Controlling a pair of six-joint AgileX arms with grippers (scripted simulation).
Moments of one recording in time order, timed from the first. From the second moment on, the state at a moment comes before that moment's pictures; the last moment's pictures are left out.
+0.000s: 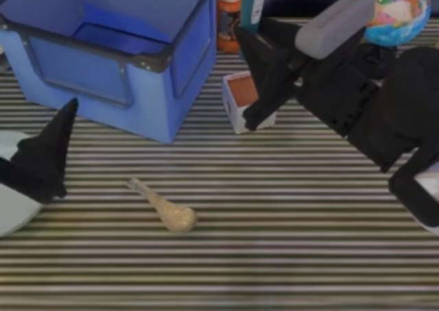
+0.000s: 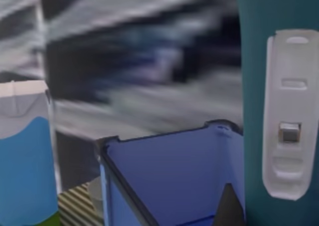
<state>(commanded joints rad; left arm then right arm) -0.14 0.54 0.34 0.20 0.36 0.05 0.63 1.61 0.72 1.03 -0.15 0.06</state>
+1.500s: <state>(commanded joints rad) -0.44 1.47 0.93 0.50 0.65 0.11 0.63 1.61 0.72 1.03 -0.15 0.06</state>
